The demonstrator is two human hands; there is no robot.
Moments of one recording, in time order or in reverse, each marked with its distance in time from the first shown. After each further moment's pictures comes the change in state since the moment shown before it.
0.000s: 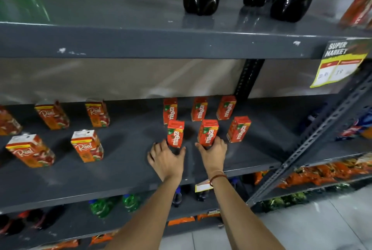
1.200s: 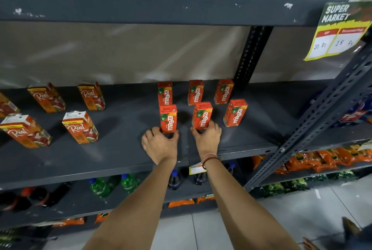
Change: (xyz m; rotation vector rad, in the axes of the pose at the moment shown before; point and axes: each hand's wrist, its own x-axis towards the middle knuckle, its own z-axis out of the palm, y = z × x) left_hand -0.011 0.006 -0.003 -0.036 0.078 -0.112; right_hand -0.004 0.000 -0.002 -0.028 -0.047 -0.002
